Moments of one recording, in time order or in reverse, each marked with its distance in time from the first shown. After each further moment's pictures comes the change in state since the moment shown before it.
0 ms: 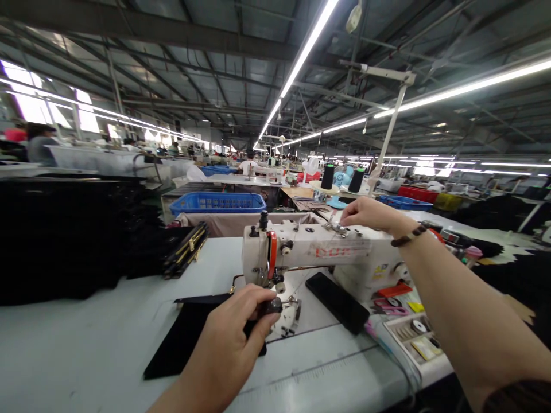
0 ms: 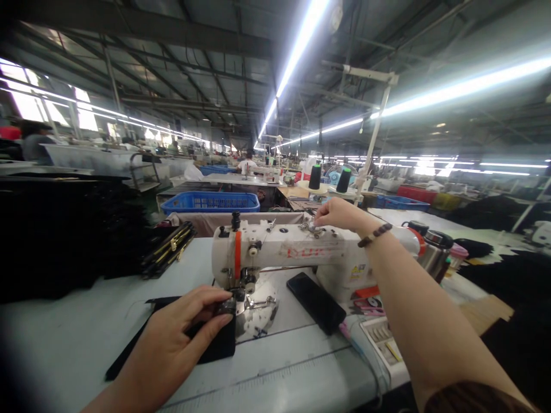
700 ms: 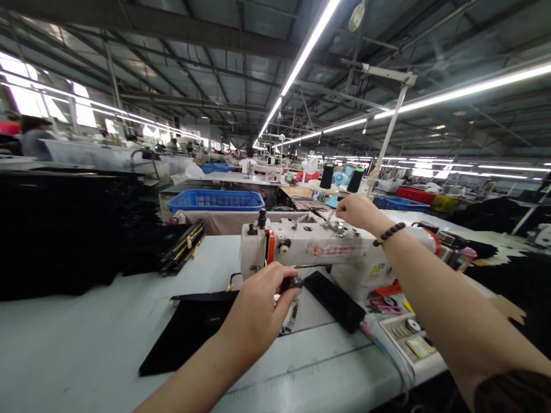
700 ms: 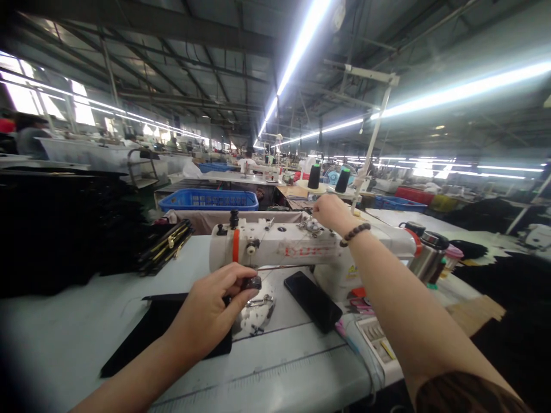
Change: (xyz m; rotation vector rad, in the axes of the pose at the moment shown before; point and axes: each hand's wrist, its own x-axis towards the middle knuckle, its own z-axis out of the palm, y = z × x) left_hand 0.034 0.010 0.023 -0.071 -0.101 0.007; right_hand 0.003 -0.014 -0.002 -0.290 0.070 -0.104
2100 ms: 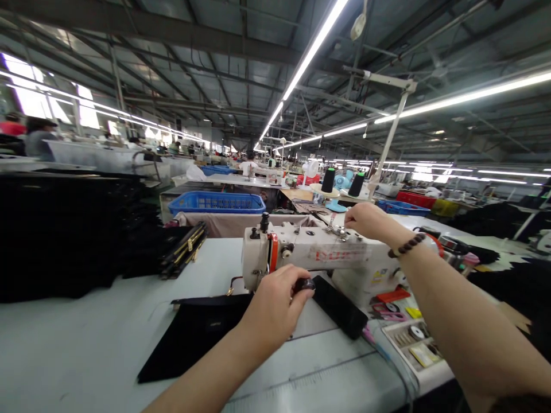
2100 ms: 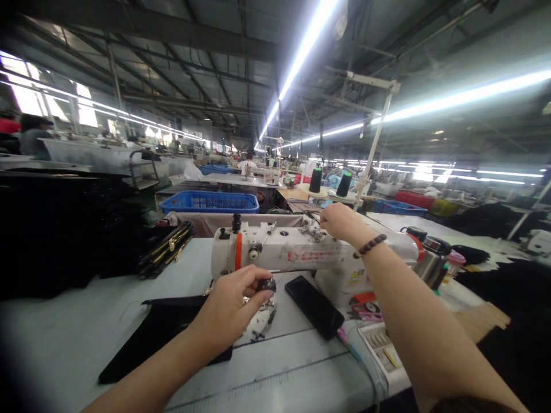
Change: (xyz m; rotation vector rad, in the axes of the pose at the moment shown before) left_hand 0.014 0.000 0.018 -0.123 -0.095 -0.114; right_hand -0.007 -0.009 0.004 -0.220 -0.037 -0.014
